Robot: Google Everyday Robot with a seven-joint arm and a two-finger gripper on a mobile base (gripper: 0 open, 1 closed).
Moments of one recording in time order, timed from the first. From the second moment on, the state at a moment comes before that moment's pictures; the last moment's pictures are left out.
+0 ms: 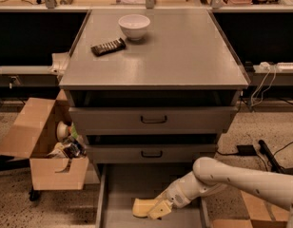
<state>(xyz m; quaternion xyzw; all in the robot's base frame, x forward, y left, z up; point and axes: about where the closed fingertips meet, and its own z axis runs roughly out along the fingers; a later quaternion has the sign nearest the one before) 0.403 -0.050 0.405 -0.42 0.81 0.40 0.09</state>
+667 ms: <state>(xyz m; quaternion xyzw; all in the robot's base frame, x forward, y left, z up) 0.446 -0.035 0.315 -0.33 0.85 0.39 0.12</state>
